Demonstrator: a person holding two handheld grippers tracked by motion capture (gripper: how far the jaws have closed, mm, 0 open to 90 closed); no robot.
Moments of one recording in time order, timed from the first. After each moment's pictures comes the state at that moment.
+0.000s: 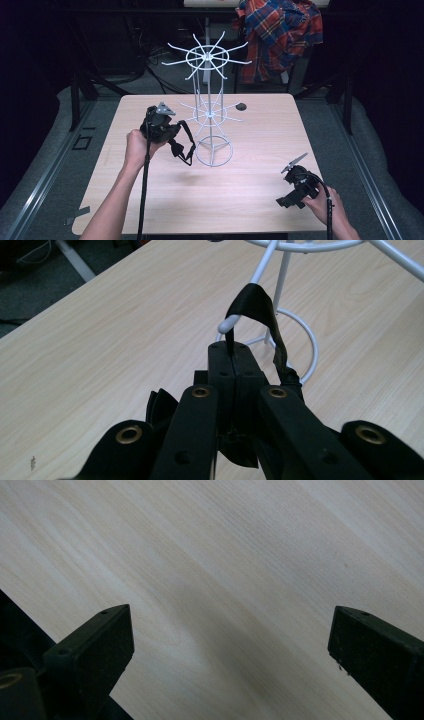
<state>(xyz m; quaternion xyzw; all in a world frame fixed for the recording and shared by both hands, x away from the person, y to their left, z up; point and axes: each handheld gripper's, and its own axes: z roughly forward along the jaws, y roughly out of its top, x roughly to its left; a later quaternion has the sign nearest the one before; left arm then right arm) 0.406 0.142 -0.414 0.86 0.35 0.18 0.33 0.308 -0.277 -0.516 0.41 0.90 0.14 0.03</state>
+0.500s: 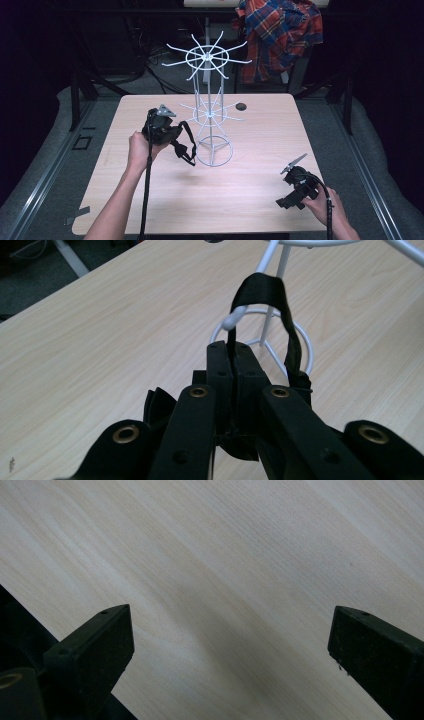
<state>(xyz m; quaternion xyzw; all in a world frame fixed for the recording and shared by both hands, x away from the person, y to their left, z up) 0.406 0.142 -0.422 0.85 0.36 0.17 0.34 0.307 -0.276 -0.516 0.41 0.90 0.14 0.03</state>
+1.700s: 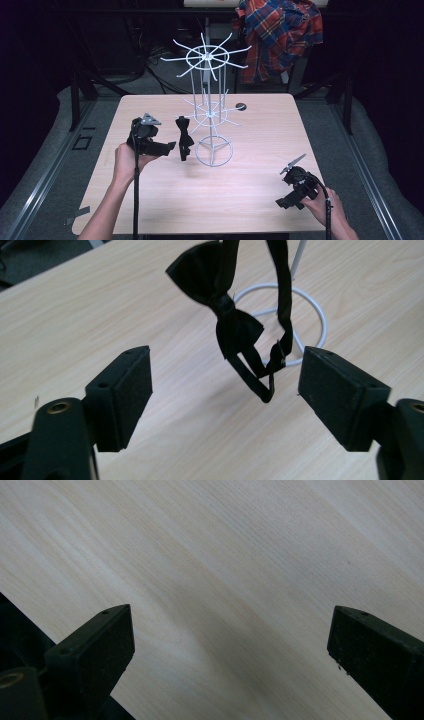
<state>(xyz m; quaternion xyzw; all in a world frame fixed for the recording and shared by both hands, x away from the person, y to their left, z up) 0.374 0.177 -0.427 0.83 0.41 0.18 0.33 0.307 -0.274 -0.515 0.41 0.90 0.12 0.03</state>
